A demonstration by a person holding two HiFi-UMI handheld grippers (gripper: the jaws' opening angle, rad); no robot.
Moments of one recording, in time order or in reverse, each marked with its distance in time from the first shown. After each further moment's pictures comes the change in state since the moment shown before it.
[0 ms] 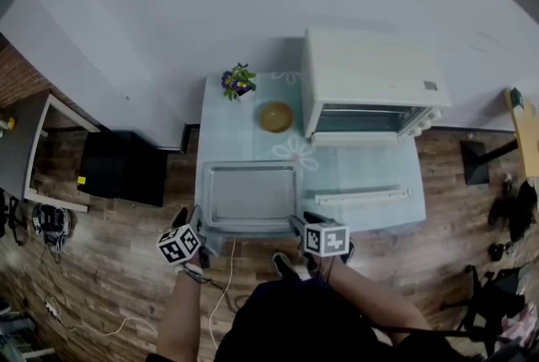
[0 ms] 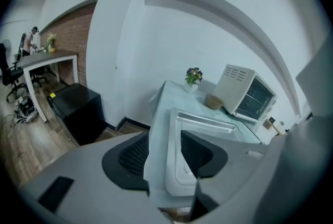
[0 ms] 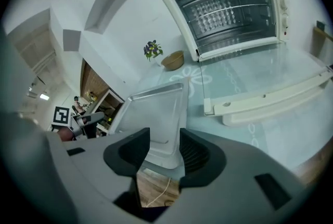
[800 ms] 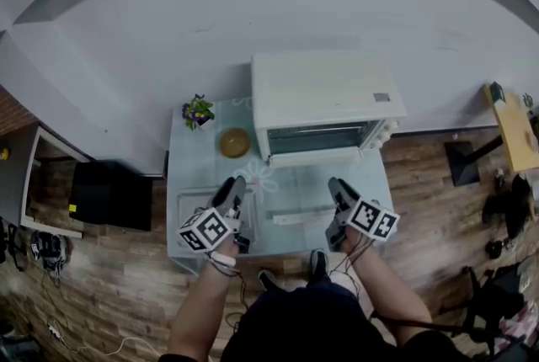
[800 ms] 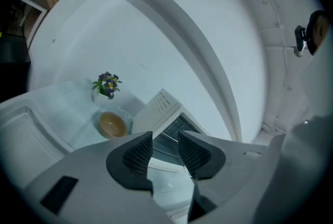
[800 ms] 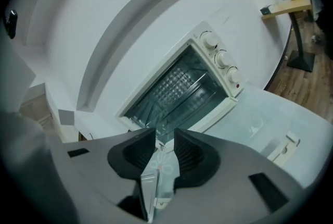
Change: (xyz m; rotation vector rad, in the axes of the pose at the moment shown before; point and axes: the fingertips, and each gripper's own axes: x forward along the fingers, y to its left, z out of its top) left arm 0.028 -0.347 0.096 -0.227 -0.201 -0.590; right arm -0.170 -0.169 0.186 0.352 -0.557 0.069
